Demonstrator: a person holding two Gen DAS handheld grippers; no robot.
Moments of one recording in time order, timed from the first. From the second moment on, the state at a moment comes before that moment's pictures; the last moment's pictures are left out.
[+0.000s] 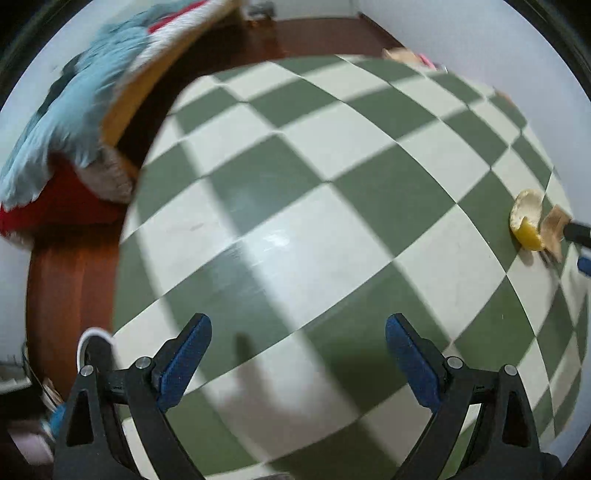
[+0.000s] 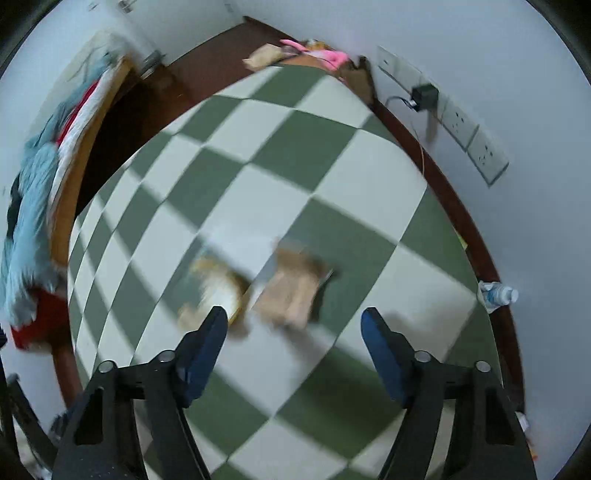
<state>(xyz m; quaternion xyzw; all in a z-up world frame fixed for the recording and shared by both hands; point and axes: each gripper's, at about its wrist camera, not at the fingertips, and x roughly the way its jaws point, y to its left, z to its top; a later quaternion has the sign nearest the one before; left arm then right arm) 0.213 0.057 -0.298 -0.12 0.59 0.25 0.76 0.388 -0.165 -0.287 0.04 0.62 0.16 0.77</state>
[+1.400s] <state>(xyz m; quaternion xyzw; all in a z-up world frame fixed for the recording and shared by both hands) 0.314 0.007 -0.247 -0.07 0.48 0.16 0.86 0.408 -0.197 -0.260 0.02 0.56 0.18 0.81</state>
